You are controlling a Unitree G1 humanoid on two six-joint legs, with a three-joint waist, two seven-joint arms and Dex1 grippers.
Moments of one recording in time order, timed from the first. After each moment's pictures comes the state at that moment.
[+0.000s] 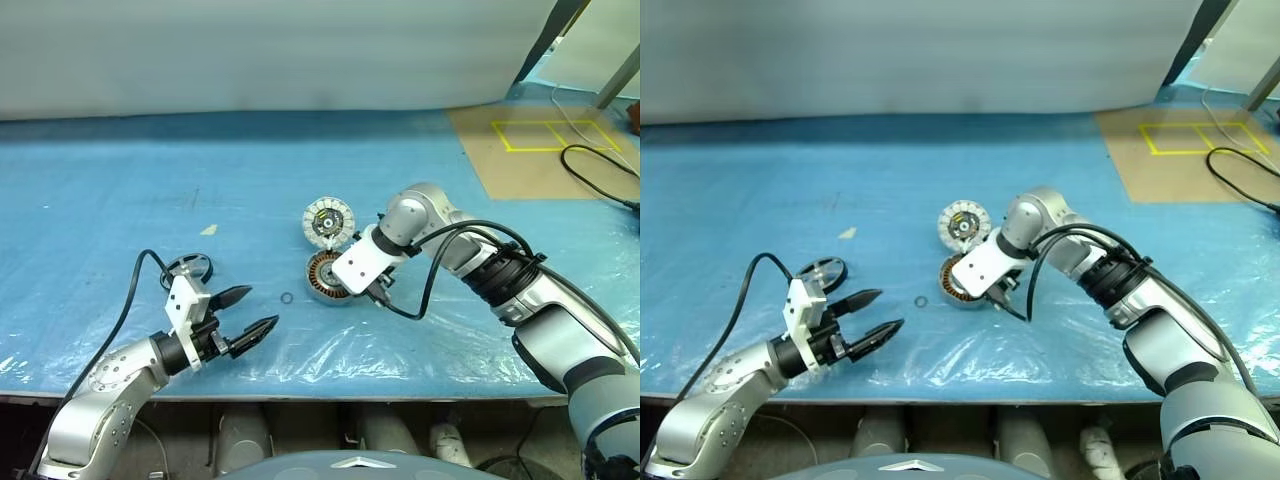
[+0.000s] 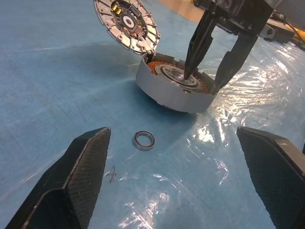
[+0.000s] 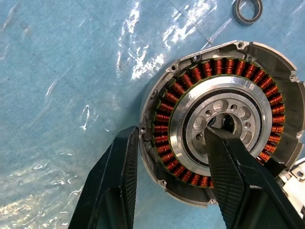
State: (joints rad) left arm 0.24 0.50 0.07 -0.43 -0.58 0.39 -0.78; right arm -0.93 -0.61 0.71 0.17 -0.29 -0.09 1.54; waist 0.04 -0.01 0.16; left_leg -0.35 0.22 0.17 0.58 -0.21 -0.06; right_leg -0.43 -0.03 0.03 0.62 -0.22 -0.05
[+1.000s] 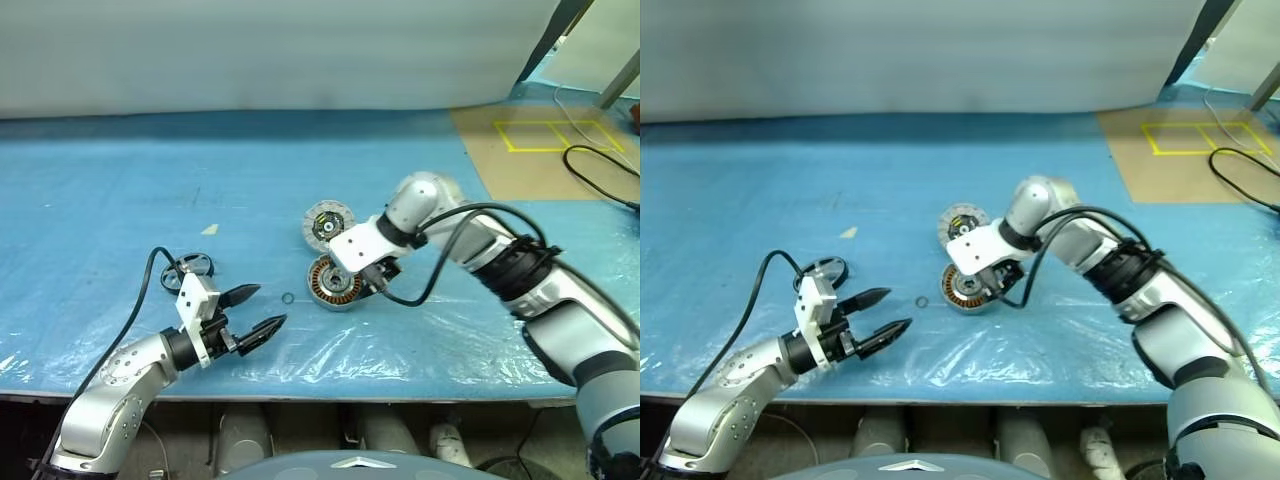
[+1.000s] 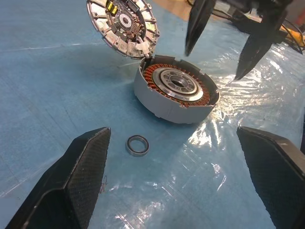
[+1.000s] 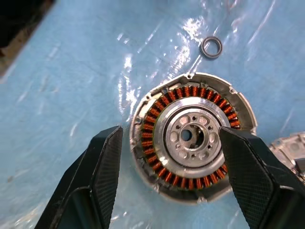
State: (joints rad) left arm 0.21 0.49 0.03 -0.41 -0.56 0.39 -0.80; right arm -0.98 -0.76 0.70 0.01 0.03 0.17 1.56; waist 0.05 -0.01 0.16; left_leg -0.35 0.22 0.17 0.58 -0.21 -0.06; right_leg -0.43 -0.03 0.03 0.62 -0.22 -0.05
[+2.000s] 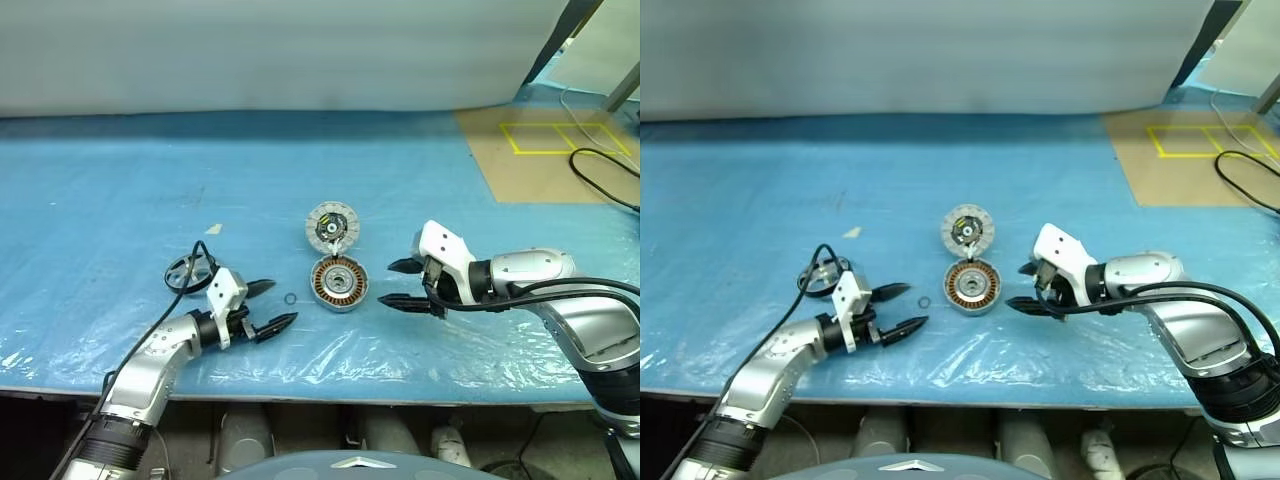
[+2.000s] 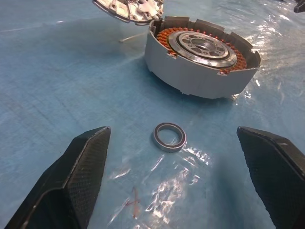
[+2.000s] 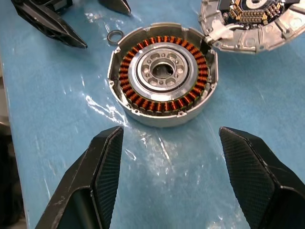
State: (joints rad) left arm -0.03 0.42 -0.13 -0.01 -0.32 0.13 -0.90; right arm -0.30 -0.86 0.12 -0.51 0.36 0.93 0.96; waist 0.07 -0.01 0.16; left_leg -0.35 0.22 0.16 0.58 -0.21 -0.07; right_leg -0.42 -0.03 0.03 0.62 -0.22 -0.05
